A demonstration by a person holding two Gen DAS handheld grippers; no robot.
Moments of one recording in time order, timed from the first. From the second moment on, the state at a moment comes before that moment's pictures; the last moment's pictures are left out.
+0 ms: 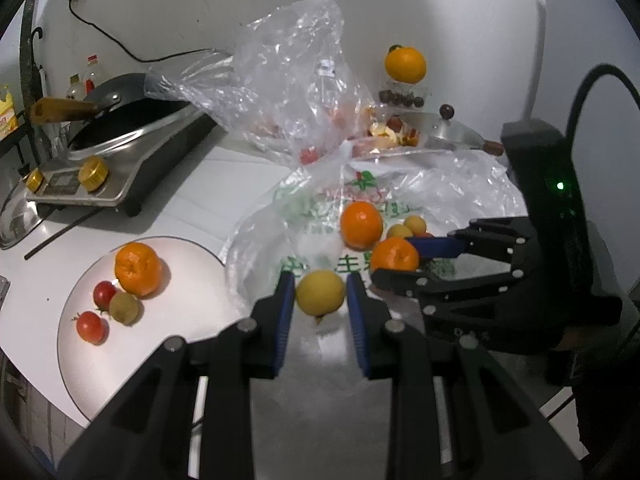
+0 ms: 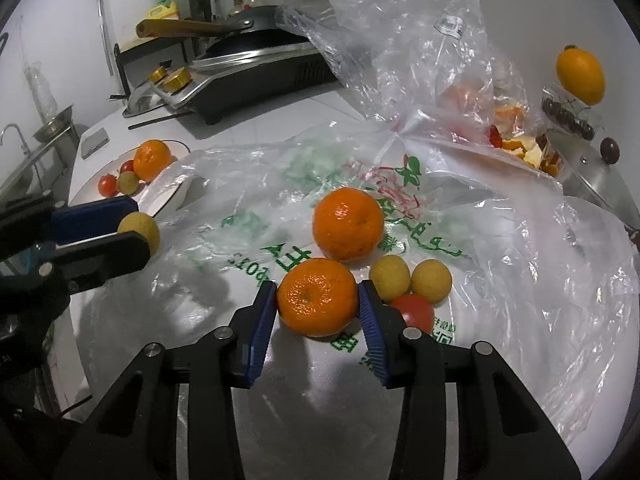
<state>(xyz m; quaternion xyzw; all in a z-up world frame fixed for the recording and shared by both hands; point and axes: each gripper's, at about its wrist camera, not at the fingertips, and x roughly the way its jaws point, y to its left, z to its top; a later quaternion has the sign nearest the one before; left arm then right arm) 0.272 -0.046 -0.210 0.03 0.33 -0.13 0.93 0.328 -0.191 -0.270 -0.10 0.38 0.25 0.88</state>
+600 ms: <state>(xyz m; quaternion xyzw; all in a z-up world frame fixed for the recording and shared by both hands) 0.237 -0.028 -0.185 0.01 0.30 -0.13 0.95 0.286 -0.172 -0.233 -0.12 0.35 0.27 0.89</state>
